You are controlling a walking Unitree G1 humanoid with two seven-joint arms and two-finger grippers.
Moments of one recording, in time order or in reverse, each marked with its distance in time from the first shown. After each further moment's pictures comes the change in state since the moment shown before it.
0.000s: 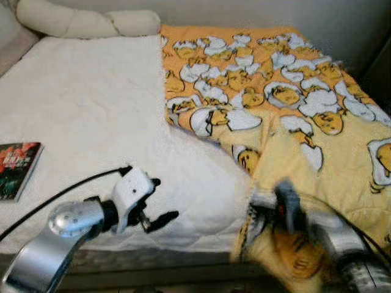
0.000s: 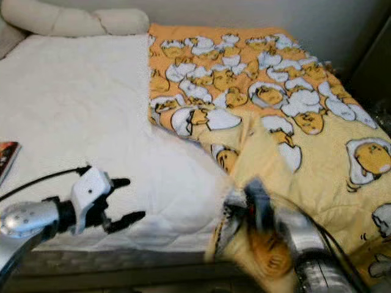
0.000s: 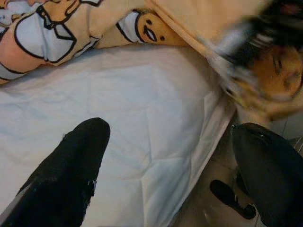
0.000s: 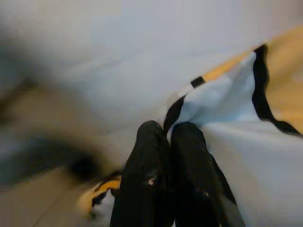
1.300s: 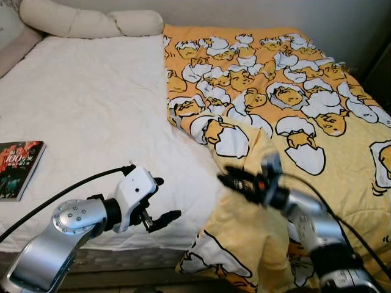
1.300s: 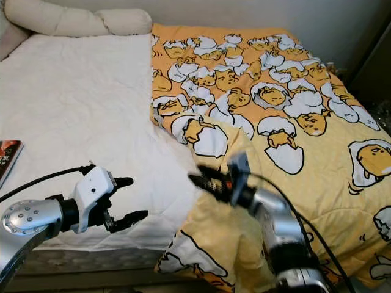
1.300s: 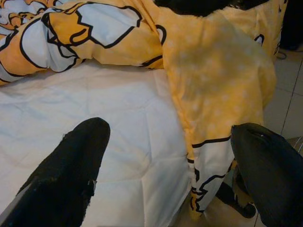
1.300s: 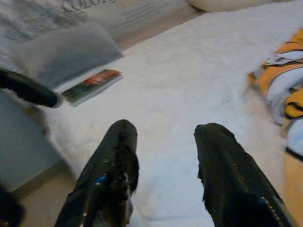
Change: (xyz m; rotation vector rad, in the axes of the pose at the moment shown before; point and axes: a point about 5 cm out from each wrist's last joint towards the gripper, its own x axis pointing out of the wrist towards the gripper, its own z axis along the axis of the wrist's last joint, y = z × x) left arm 0.004 0.001 -0.001 0.003 0.003 -0.009; right arm 0.037 0.020 0.095 -0.062 -0.479 -0.001
